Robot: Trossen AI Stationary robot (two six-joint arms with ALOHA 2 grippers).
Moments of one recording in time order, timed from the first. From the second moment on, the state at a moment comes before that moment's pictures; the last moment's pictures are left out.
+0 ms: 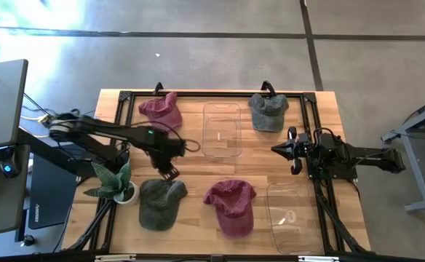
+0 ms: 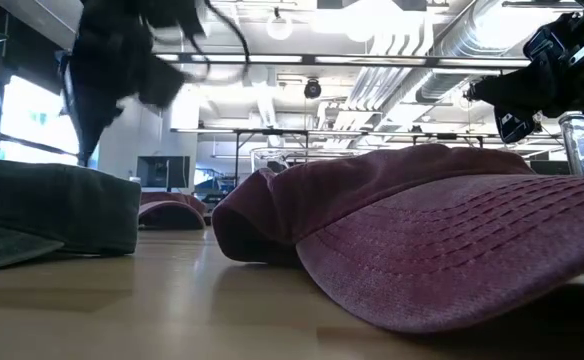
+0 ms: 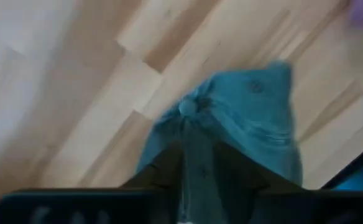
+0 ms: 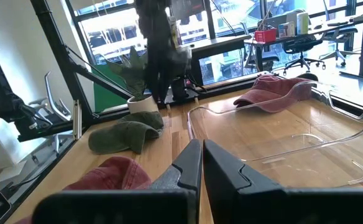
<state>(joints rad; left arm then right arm) -0.03 1.42 0.99 -1.01 0.27 -0.73 -0.08 0.03 0.01 0.03 -0.03 0.23</state>
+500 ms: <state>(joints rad) -0.04 1.69 0.98 -1.02 0.30 -0.53 -0.08 0.03 0.01 0.03 -0.03 0.23</state>
